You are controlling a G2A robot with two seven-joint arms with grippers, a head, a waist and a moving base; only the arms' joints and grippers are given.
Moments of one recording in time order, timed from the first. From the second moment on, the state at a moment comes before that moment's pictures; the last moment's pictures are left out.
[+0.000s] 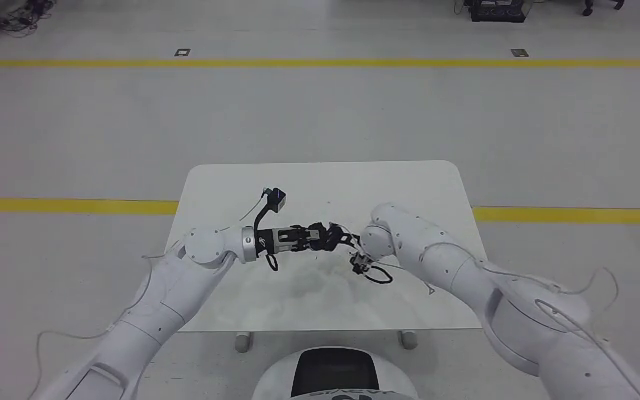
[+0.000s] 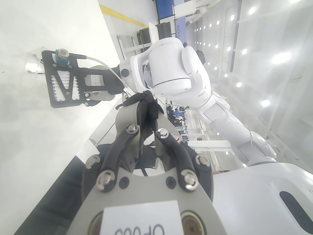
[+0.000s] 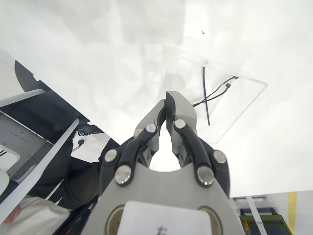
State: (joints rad) left arm 1.12 -1.07 -0.90 -1.27 -0.42 -0.34 -0.94; right arm -0.65 -1.38 0.17 -0.82 -0.59 -0.34 1.00
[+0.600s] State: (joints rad) left arm 1.12 -1.07 -0.90 -1.27 -0.42 -0.34 -0.94; right arm -0.67 -1.41 0.17 -0.73 -0.72 -0.34 0.87
